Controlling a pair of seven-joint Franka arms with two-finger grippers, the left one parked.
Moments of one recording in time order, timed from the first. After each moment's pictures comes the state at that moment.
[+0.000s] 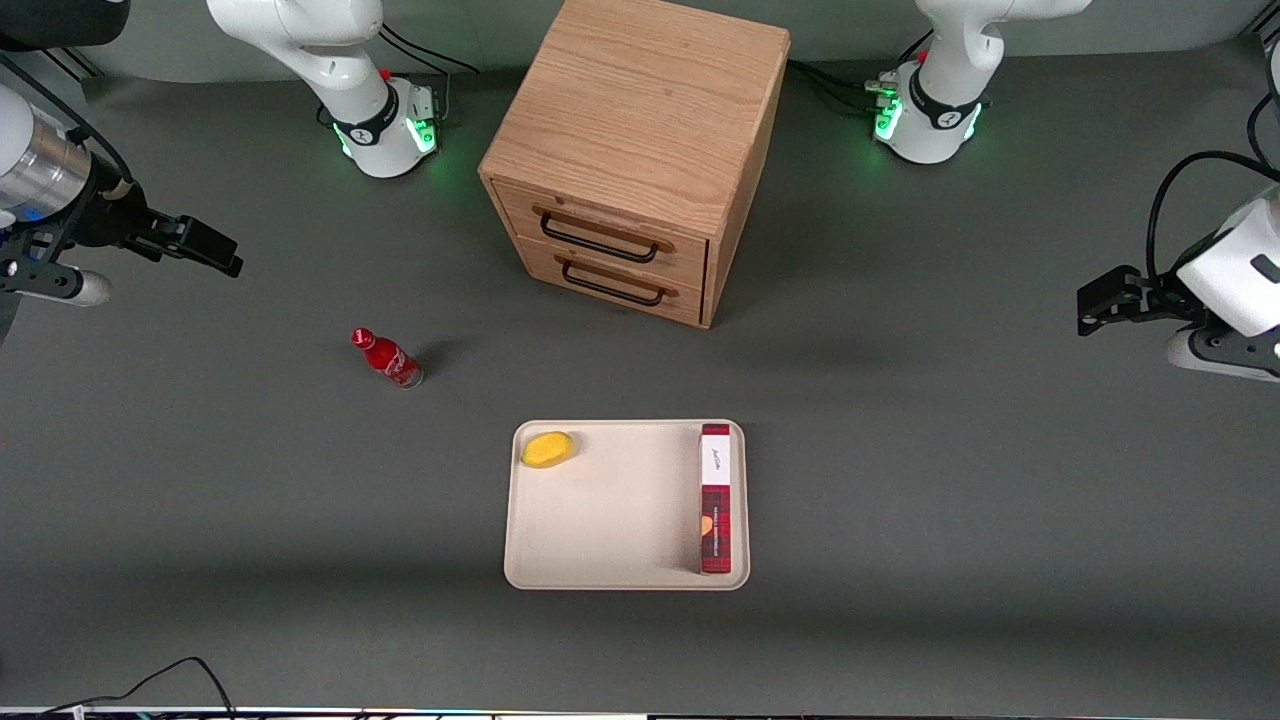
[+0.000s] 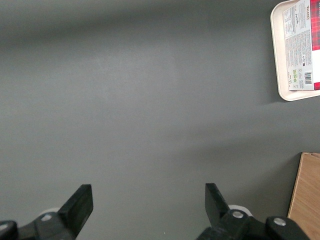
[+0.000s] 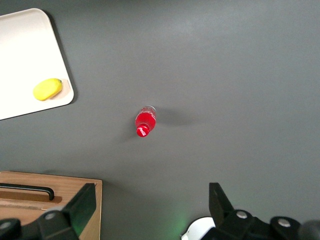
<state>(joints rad) -0.08 -0.05 0.17 -1.62 0.01 1.47 0.34</state>
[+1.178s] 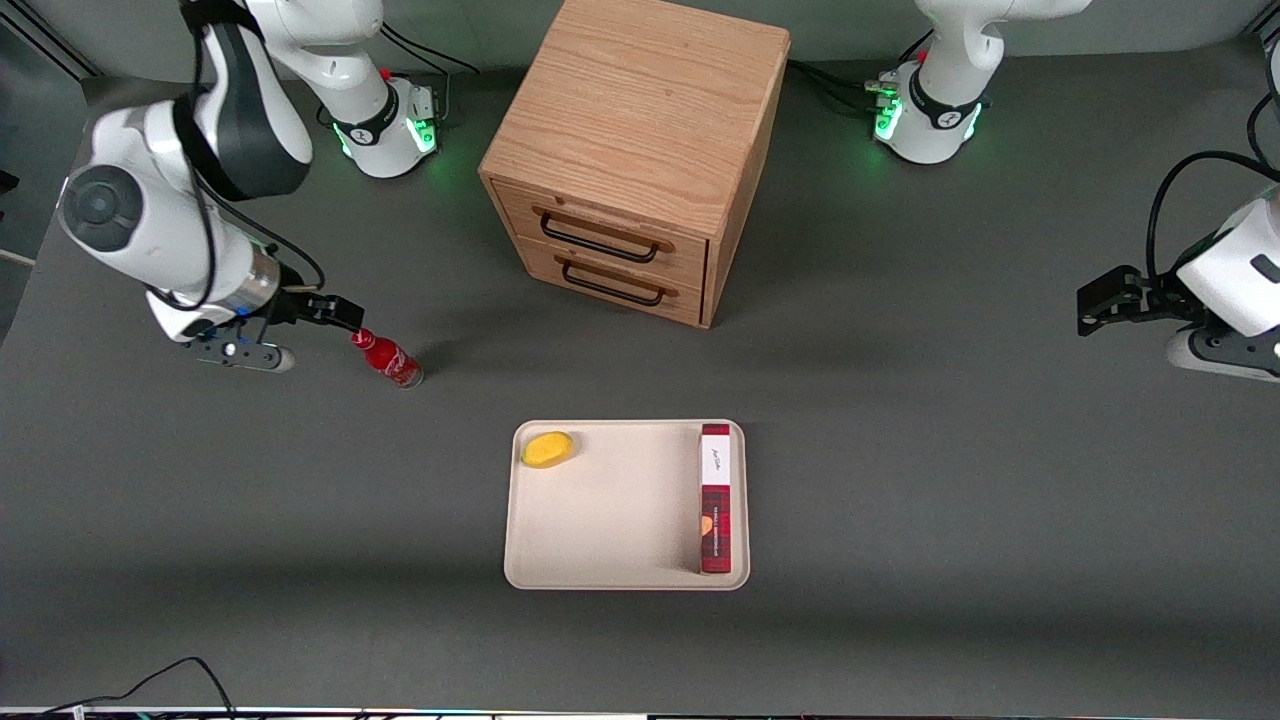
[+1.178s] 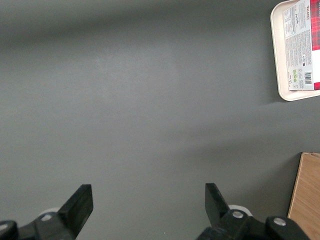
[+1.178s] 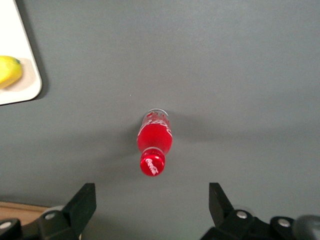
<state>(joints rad) -0.04 -0.03 0.20 -2.16 0.02 2.02 0.34</state>
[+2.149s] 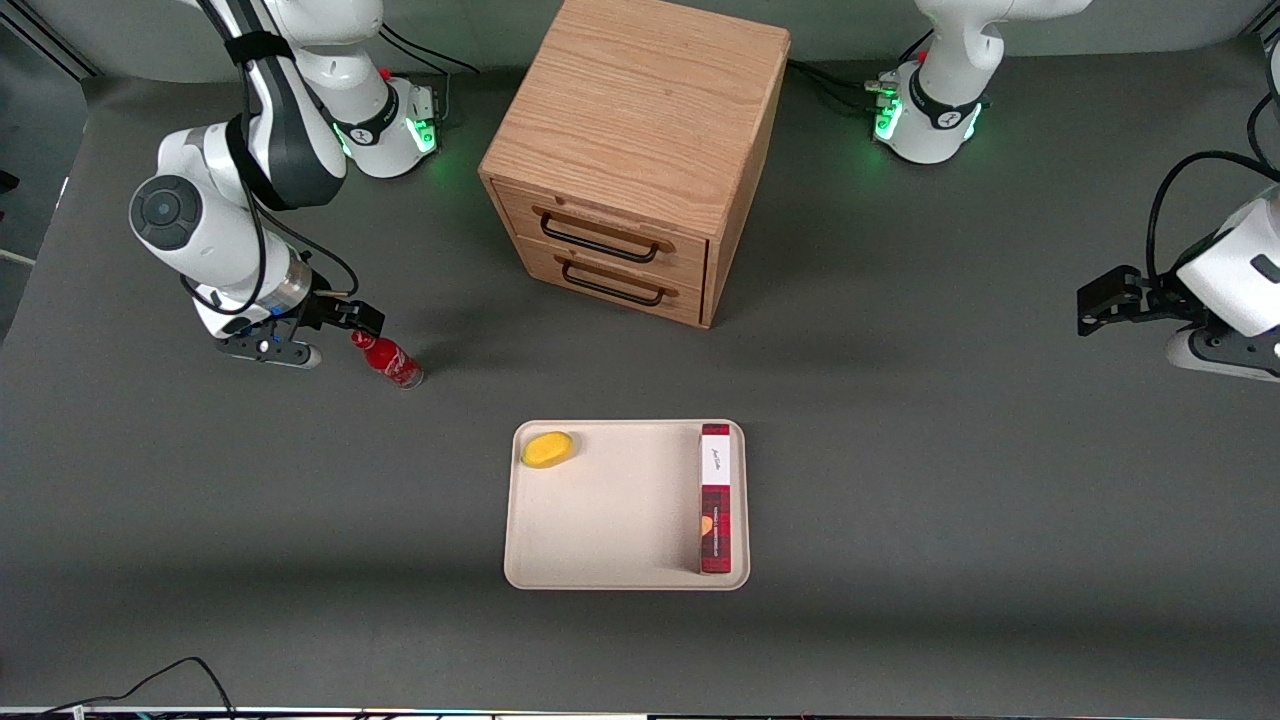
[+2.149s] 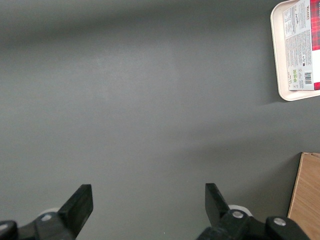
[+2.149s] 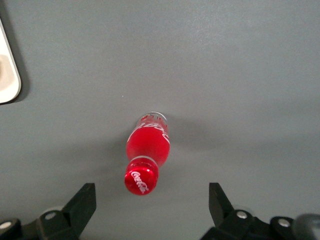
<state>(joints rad) -0.04 -0.05 0.20 -2.34 0.02 2.23 0.34</state>
